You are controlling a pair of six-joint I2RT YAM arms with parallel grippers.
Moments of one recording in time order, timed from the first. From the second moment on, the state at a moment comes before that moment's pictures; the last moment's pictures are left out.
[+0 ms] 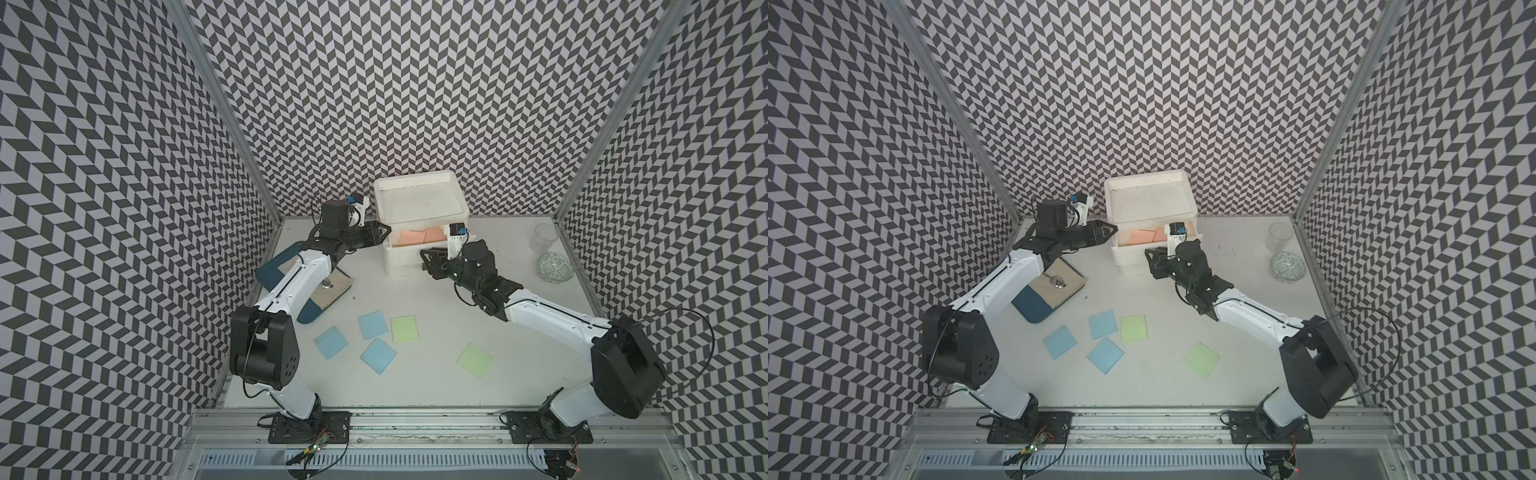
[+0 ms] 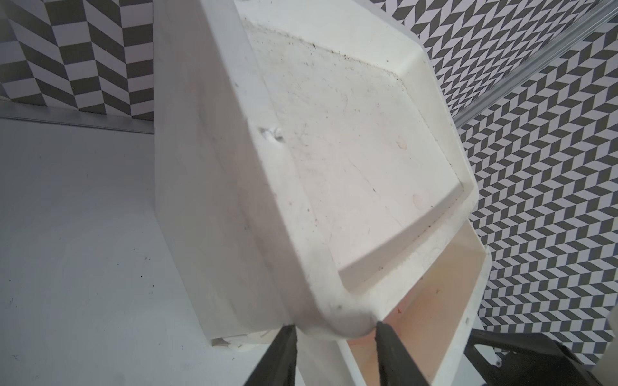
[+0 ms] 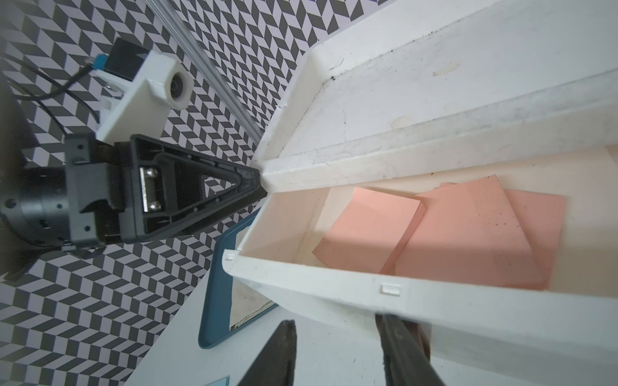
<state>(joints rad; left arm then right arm) -0.23 1.65 1.39 -0.24 0.53 -0.41 0.64 1.53 1.02 0.26 -0.02 0.45</state>
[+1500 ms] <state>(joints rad) -0.27 2.01 1.96 -0.50 0.16 -0.38 0.62 1.46 0.93 0.14 -0.12 0.40</state>
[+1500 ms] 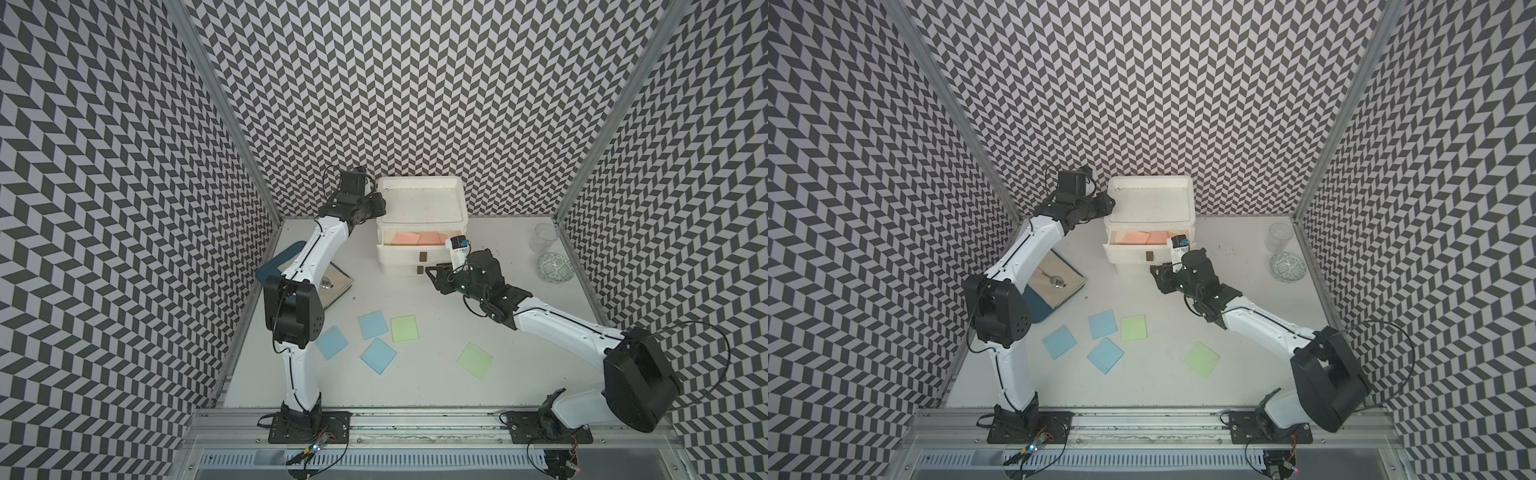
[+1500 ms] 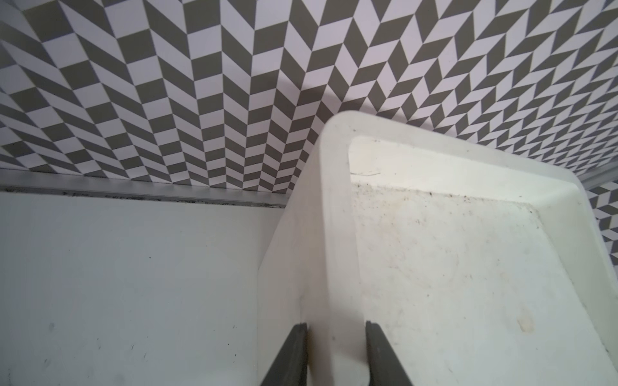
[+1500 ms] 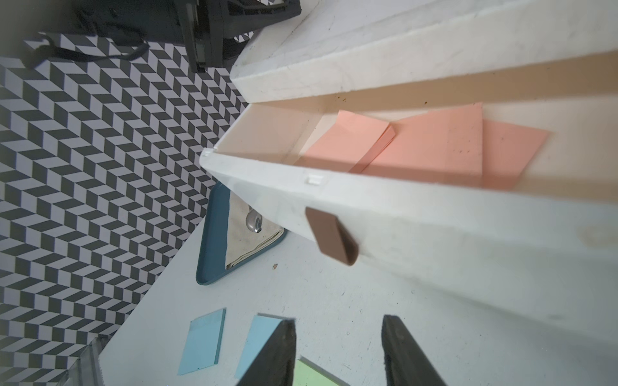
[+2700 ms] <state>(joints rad) -0.26 1.88 1.72 -0.32 0.17 -0.40 0.54 1.69 1.16 0.20 0.05 0.43</state>
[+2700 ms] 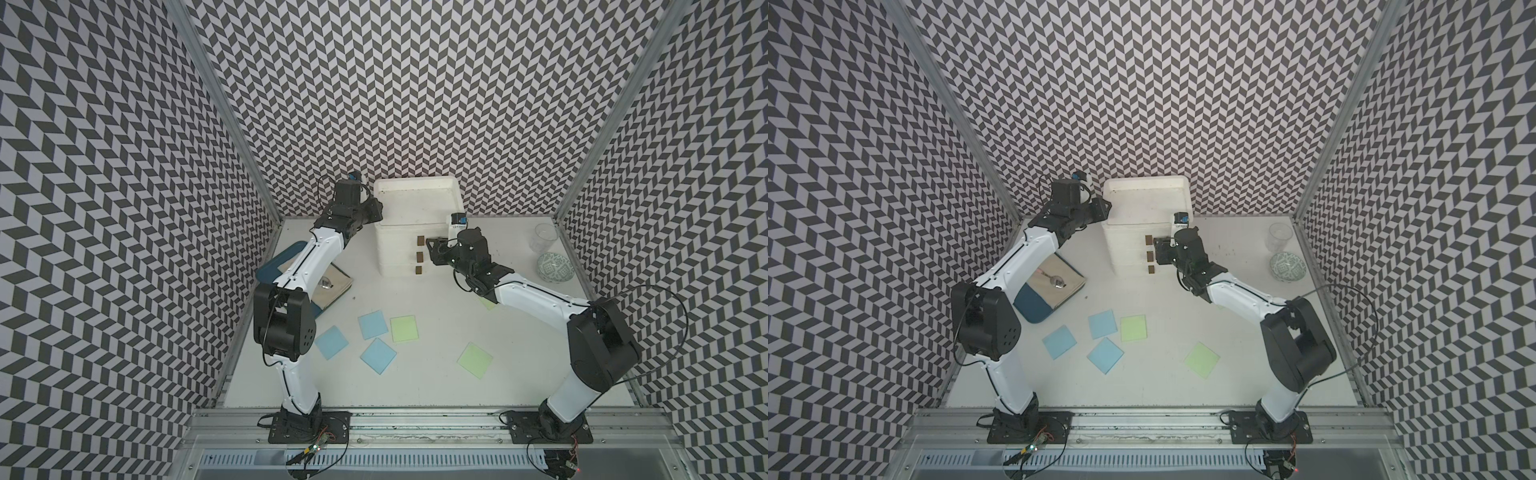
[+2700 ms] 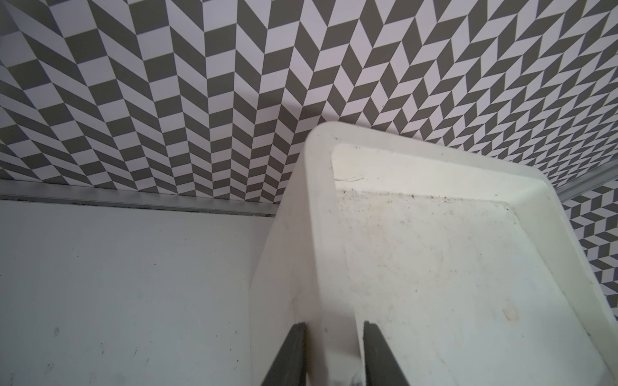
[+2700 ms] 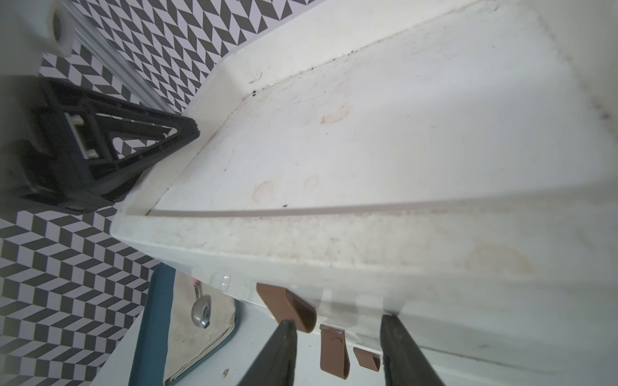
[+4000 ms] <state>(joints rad) -0.24 1.85 1.60 -0.22 0.50 -0.41 0.56 1.76 1.01 0.35 0.01 0.54</state>
